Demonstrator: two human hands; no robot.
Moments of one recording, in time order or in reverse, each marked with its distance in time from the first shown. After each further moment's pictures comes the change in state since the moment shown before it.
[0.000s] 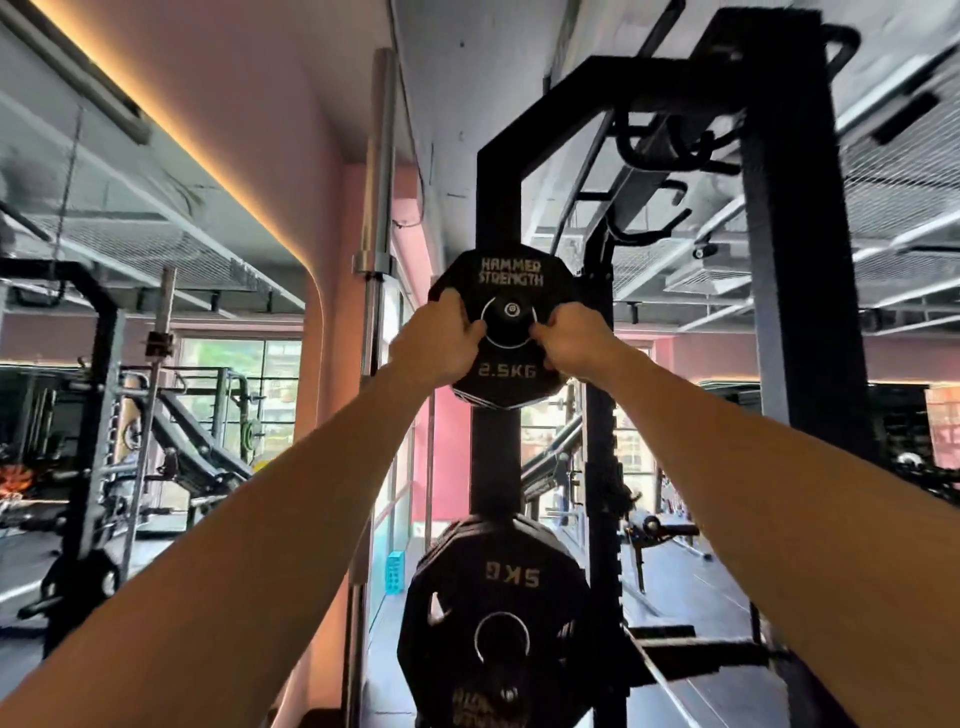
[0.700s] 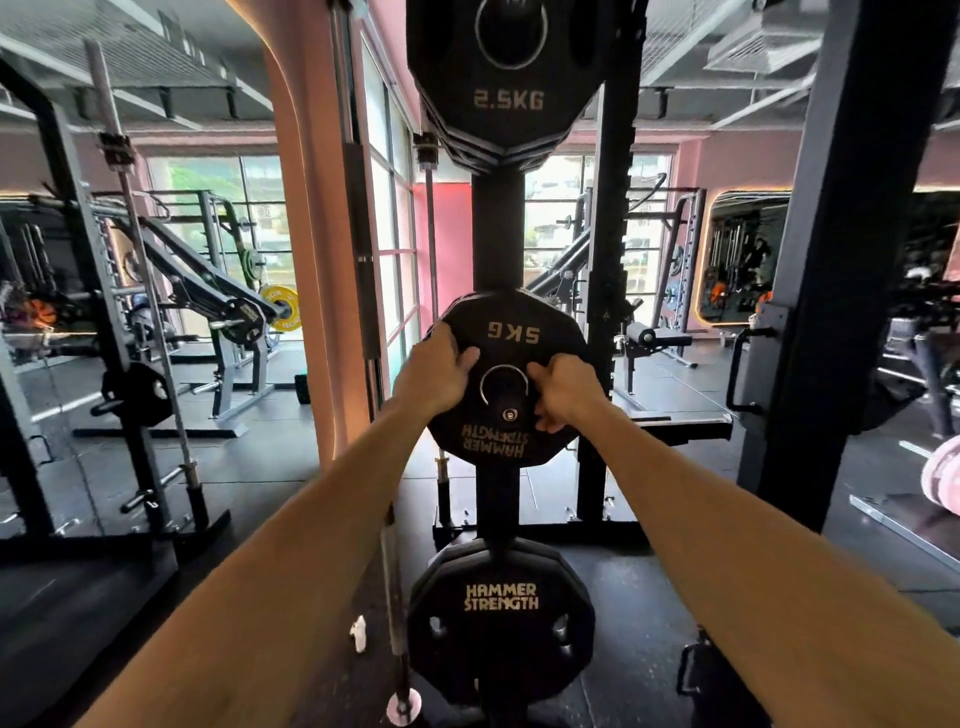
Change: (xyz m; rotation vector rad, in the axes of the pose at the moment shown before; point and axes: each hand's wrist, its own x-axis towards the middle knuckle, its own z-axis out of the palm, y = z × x) left_hand -0.217 -0.075 0.125 -0.118 -0.358 -0.351; right_hand -0.203 0.117 0.157 0.241 -0.379 0.483
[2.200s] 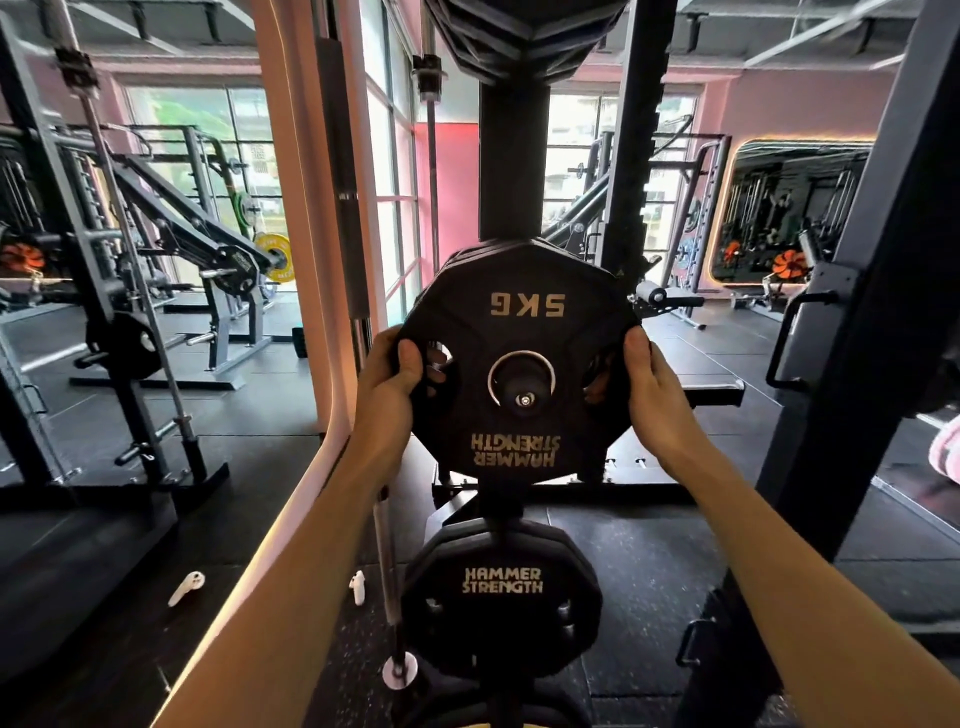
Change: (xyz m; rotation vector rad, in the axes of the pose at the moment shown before) left_hand -0.030 -0.055 0.033 -0.990 0.177 -0.101; right_hand 0.004 0.075 -0.009 0.327 0.206 -0.123
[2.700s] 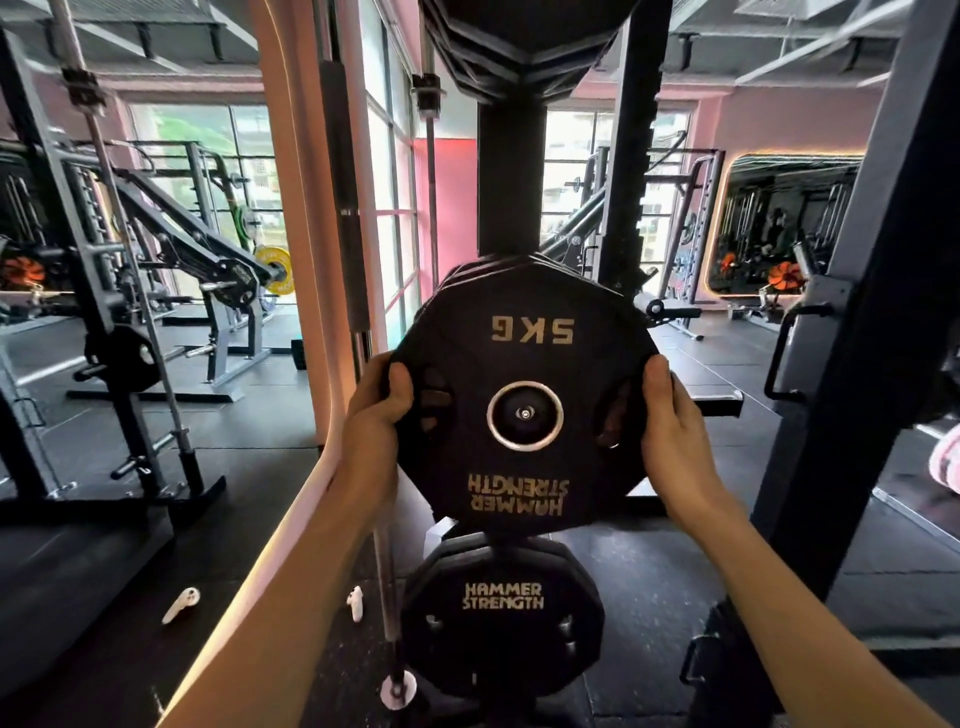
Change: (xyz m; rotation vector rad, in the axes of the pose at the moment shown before) left_hand -0.025 0.018 -0.006 -0.202 0.003 -0.095; right_hand -0.037 -0.014 -0.003 0.155 0.079 -0.010
